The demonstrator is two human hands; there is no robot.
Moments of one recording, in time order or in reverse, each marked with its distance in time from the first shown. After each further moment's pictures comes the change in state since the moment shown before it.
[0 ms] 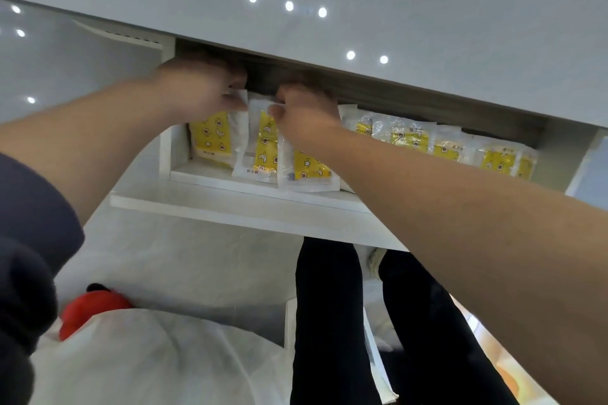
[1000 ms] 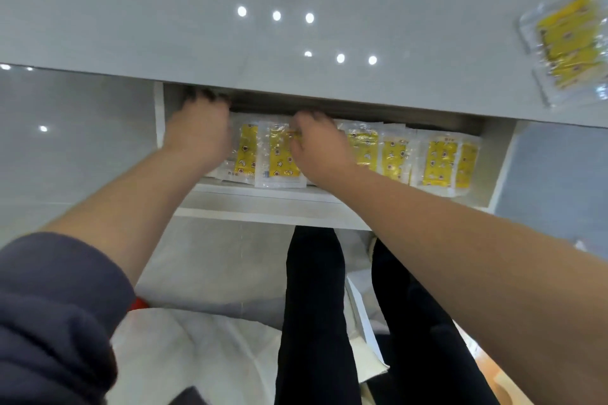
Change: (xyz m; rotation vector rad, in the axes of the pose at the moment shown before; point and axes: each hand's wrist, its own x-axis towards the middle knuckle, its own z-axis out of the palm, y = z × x) left_hand -0.042 0.078 -0.023 0.014 0.043 -0.278; right_hand -0.087 0.050 -0.034 0.199 0.079 0.013
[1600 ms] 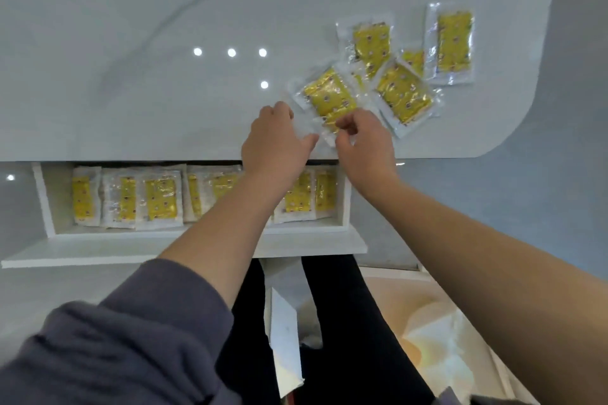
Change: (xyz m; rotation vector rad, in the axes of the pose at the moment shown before) left_hand -0.034 0.347 -0.100 -0.558 0.096 -0.004; right_hand -0.093 0.210 -0.223 0.355 0.412 0.224
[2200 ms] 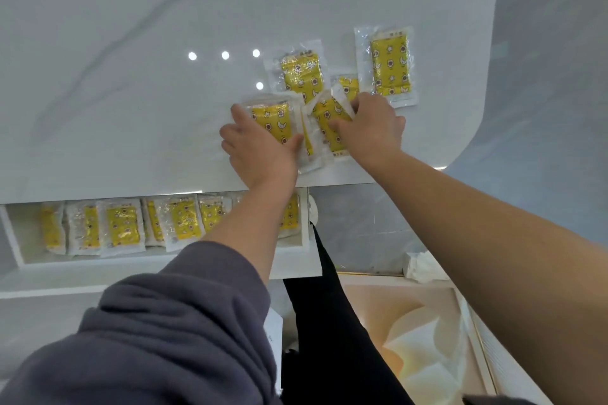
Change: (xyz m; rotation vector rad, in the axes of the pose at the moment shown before) left_hand 0.036 0.101 0.062 -0.079 0.281 -0.334; right_hand 0.098 0.054 -0.091 -0.310 -0.019 0.127
